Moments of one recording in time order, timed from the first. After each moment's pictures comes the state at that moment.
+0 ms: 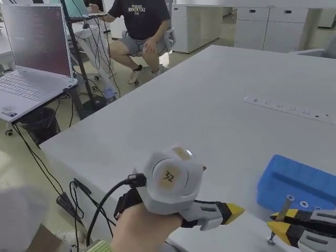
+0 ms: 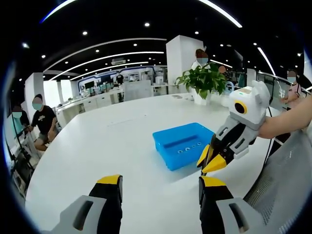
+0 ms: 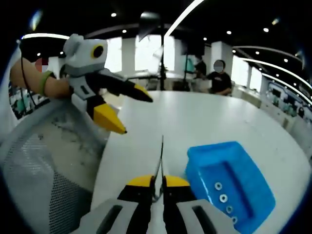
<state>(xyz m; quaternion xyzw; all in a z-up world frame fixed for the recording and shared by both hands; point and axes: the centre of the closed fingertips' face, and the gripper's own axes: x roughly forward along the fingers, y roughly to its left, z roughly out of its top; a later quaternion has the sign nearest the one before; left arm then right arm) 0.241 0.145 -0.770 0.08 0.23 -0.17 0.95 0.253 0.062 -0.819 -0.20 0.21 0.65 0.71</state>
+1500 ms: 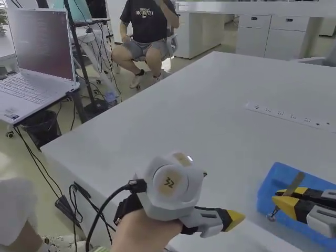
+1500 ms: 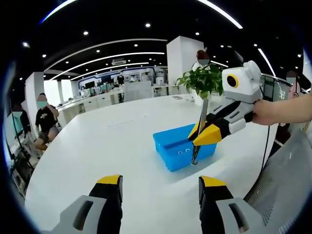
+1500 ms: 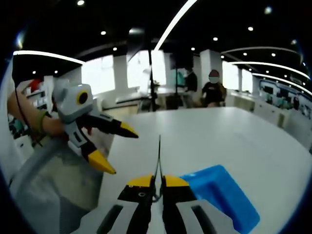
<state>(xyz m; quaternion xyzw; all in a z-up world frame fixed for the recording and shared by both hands) 0.241 0.144 -0.768 0.07 0.23 -0.17 0.96 0.276 0.075 -0.754 -0.12 0.18 0.64 0.74</state>
